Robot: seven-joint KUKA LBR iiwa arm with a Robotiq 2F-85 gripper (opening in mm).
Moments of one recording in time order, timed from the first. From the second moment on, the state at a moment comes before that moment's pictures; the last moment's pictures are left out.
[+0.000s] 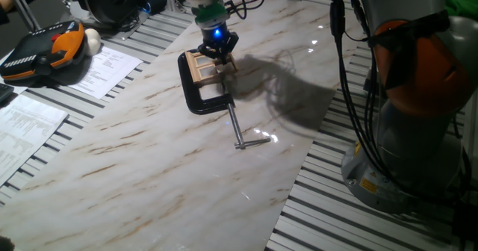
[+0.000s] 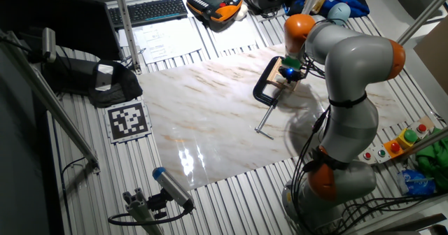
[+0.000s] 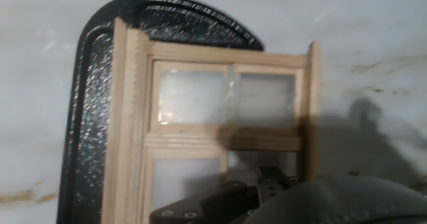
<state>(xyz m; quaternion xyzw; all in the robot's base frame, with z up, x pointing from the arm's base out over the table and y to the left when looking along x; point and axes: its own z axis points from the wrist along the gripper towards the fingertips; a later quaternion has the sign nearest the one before) 0.542 -0.174 0.060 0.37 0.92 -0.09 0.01</state>
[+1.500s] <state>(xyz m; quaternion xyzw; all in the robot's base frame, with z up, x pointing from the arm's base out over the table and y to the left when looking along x) 0.553 -0.181 0.068 0.37 0.93 -0.07 0.01</state>
